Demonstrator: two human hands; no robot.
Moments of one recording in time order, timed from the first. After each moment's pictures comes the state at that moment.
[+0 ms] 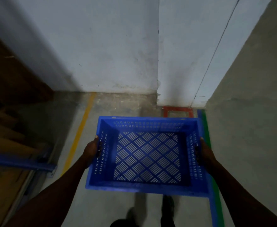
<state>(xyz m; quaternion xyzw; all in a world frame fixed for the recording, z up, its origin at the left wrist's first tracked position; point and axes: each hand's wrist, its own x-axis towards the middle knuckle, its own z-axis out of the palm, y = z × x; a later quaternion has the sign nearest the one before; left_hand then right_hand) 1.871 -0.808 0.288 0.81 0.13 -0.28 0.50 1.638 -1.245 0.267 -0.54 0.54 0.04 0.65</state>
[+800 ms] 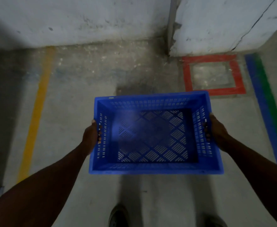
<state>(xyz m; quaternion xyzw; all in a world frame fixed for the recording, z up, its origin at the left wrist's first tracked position) 2.145 -0.832 -0.299 0.82 0.15 -0.30 0.46 1.896 -1.249 -0.316 -0.54 0.58 0.04 0.61</state>
